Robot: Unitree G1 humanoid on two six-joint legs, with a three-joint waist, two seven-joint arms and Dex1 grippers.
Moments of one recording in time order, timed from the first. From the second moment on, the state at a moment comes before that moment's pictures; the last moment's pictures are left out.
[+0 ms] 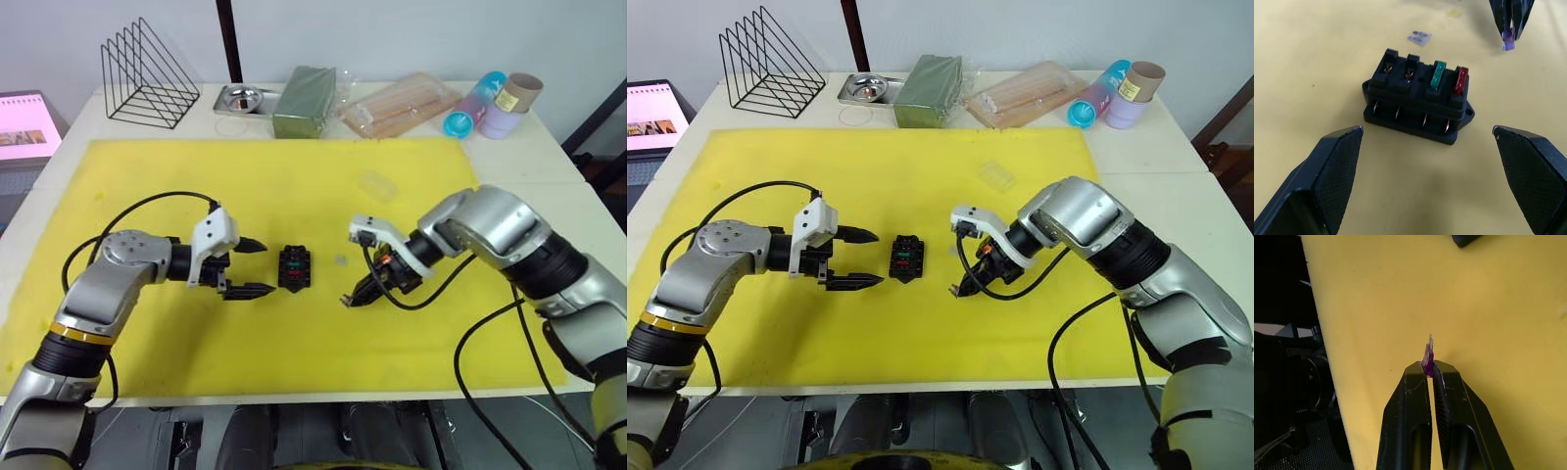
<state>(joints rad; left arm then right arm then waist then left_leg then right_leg) -0.44 0.76 -0.14 -0.08 -0.37 0.46 -1.19 -1.01 -0.77 0.65 -0.04 0.56 1.35 1.24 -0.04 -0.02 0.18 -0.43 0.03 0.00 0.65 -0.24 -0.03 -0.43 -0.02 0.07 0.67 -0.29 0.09</state>
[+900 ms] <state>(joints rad) -0.44 0.74 -0.15 -0.08 -0.36 0.44 -1.20 -1.13 -0.72 0.73 0.16 0.34 1.11 1.36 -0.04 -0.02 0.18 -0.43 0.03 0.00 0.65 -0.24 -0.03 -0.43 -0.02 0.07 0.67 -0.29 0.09</state>
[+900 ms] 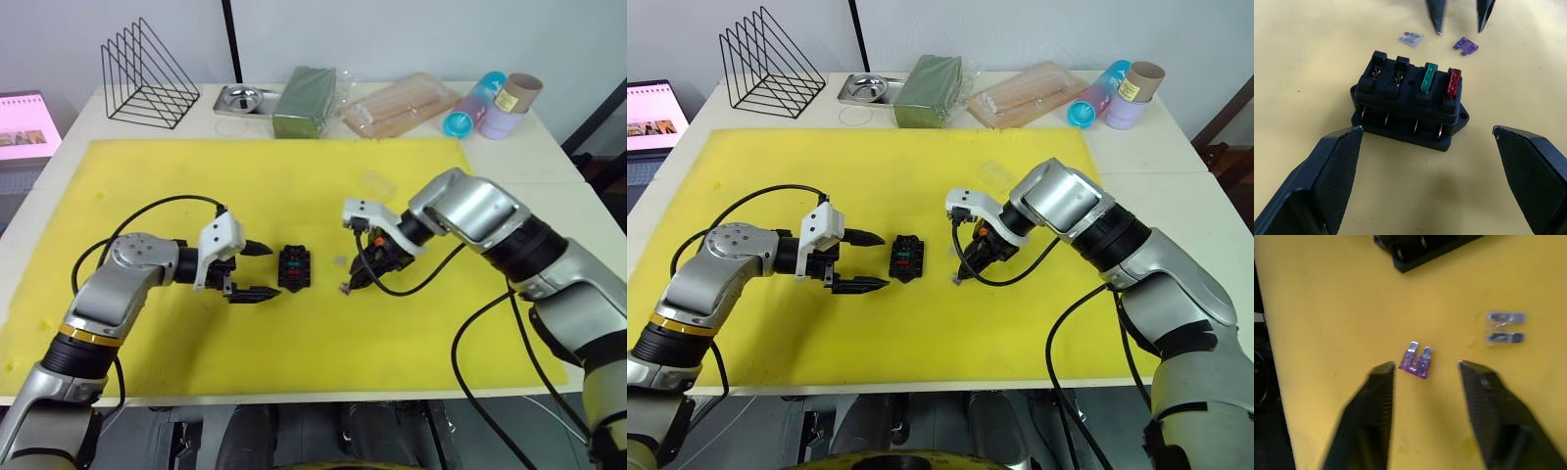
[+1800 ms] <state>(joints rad) -0.45 0.73 -0.15 -0.05 -0.35 0.42 -1.22 -0.53 -0.58 -0.05 -0.18 1.20 1.61 0.43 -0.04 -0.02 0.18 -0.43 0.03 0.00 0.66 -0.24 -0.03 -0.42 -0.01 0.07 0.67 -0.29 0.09</state>
